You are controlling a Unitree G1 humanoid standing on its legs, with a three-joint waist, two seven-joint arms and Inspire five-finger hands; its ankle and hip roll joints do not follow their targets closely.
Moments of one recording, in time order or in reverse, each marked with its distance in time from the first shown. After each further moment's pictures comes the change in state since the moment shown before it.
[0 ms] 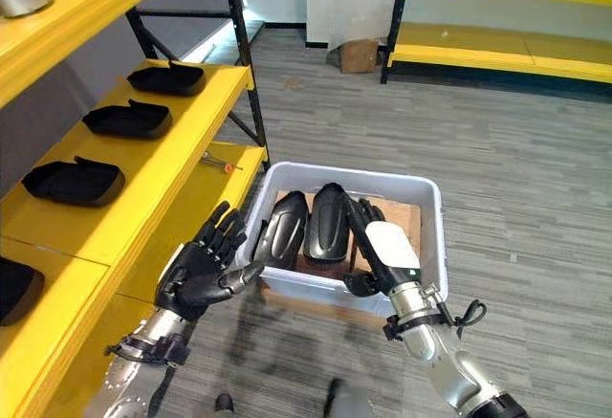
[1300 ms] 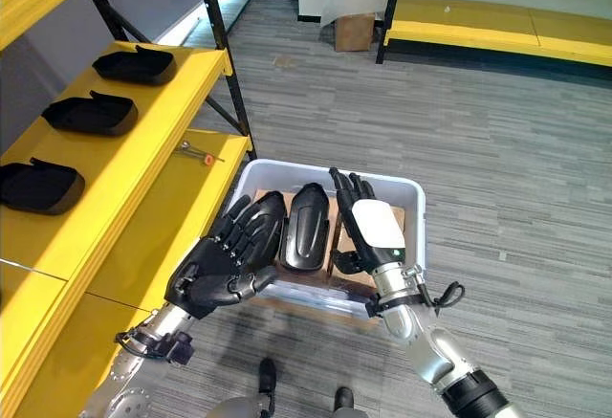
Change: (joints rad) left arm -0.050 0.037 -0.051 -0.041 -0.045 -0.027 -0.103; right arm -0.170 0.089 0.064 0.038 -0.069 0.067 -0.042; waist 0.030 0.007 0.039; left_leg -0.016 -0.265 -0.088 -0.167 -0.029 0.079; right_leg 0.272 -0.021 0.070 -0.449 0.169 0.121
